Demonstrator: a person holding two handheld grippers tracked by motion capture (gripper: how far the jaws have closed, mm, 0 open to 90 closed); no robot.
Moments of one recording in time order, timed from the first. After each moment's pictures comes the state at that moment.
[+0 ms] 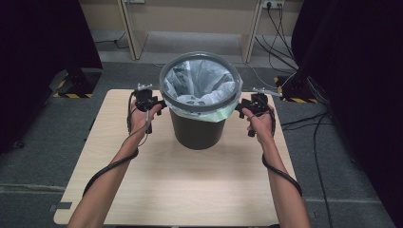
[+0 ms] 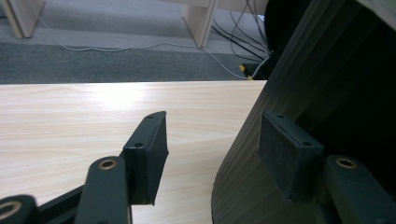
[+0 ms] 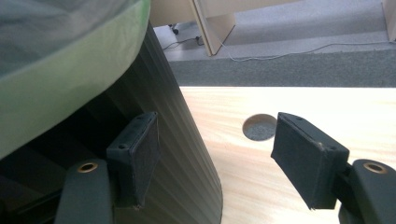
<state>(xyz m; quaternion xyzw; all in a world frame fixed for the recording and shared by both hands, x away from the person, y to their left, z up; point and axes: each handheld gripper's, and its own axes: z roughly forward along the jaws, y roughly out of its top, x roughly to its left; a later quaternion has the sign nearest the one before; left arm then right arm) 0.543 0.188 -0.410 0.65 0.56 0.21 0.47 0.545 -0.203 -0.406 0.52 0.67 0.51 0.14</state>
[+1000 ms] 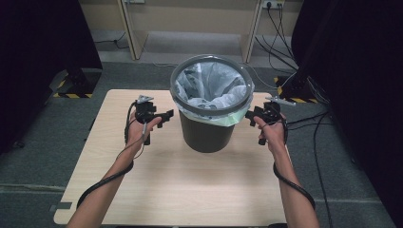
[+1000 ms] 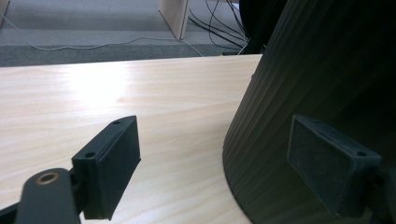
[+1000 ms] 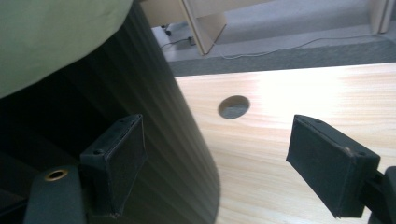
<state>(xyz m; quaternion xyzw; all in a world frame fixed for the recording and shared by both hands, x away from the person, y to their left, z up) 0.505 0.199 -0.429 0.68 0.53 0.19 0.47 0.523 -0.235 -0.417 0.54 0.66 0.51 0.14</state>
